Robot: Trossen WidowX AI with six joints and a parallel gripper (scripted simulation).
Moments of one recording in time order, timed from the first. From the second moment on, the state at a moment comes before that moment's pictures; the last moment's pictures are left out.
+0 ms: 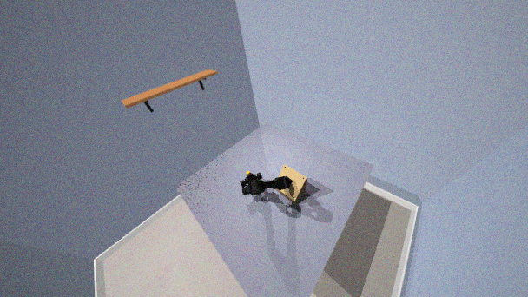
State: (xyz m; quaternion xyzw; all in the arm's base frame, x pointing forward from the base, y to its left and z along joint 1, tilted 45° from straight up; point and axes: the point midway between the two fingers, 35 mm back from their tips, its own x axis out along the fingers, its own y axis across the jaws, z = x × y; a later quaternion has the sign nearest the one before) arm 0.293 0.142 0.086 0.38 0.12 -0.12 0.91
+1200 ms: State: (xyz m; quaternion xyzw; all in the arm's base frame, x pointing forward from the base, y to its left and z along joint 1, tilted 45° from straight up) arm 0.291 0.154 0.077 0.38 0.13 -0.12 0.91
